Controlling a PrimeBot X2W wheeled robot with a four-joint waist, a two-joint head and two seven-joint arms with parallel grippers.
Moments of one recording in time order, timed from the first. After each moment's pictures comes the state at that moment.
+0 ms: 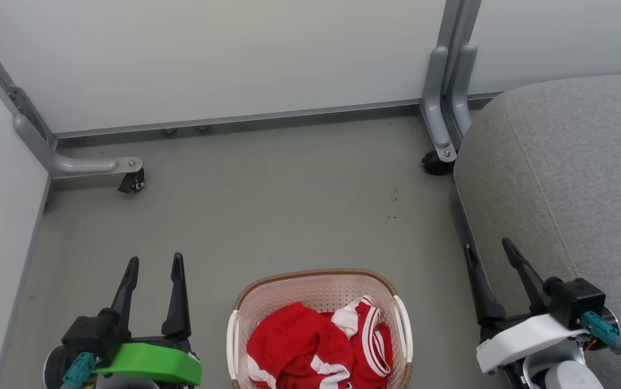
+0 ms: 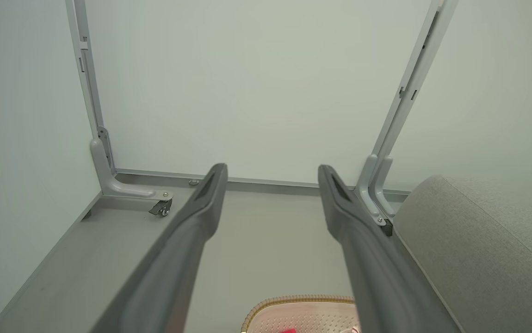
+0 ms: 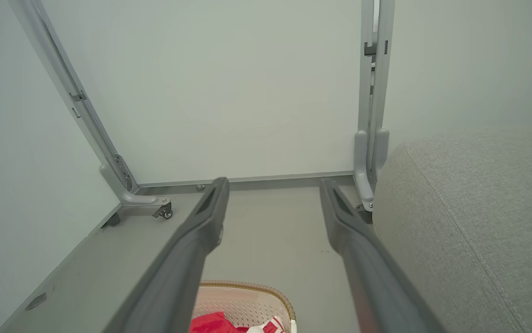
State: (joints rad) left arm 0.01 0.05 -0.08 0.11 -0.28 -0.07 -0.22; right arm -0.04 -0.05 0.06 0.13 0.24 0.13 -0.22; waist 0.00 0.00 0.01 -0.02
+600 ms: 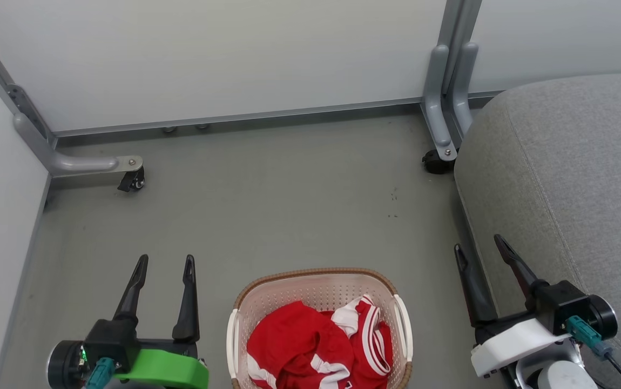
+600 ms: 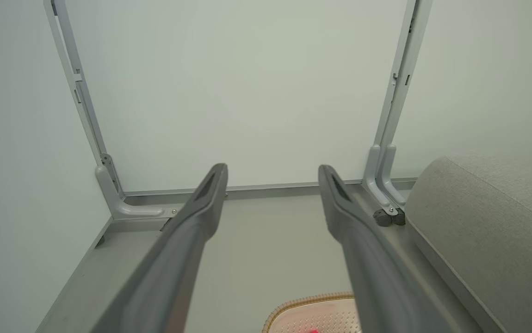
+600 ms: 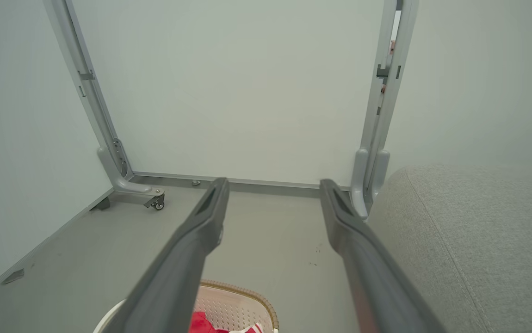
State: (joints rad) left arm 0.02 0.05 -0.10 0.11 -0.15 -0.07 -0.25; right arm -0.04 -0.05 0.07 0.12 0.11 0.13 -0.25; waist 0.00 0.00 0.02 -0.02
